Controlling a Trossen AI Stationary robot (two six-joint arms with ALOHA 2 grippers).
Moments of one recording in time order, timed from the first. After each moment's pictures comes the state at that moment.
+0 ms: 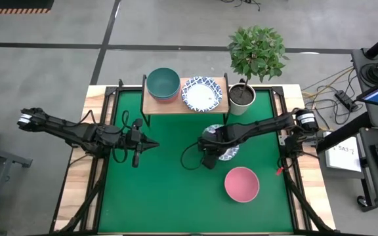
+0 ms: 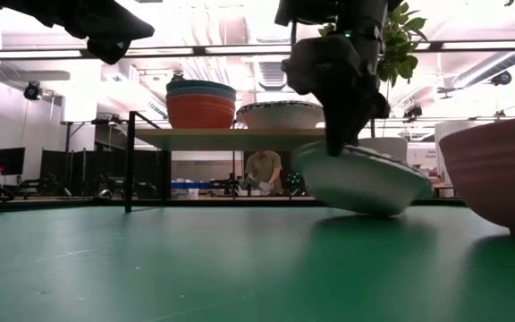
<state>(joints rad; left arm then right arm) -0.23 0.77 0.55 -0.07 -0.25 -0.10 0.08 1.79 1.37 -0.89 0.01 0.69</state>
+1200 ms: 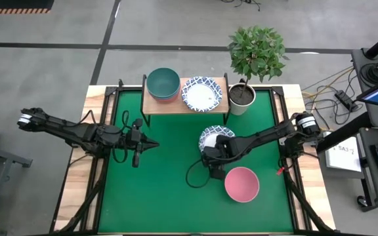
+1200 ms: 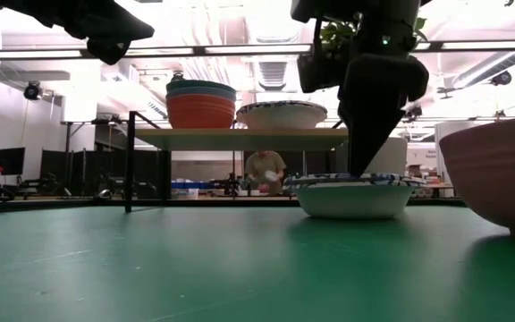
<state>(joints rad) -0.23 0.77 0.55 -0.07 -0.25 -0.09 0.21 1.80 1.28 -0.82 0.16 0.40</state>
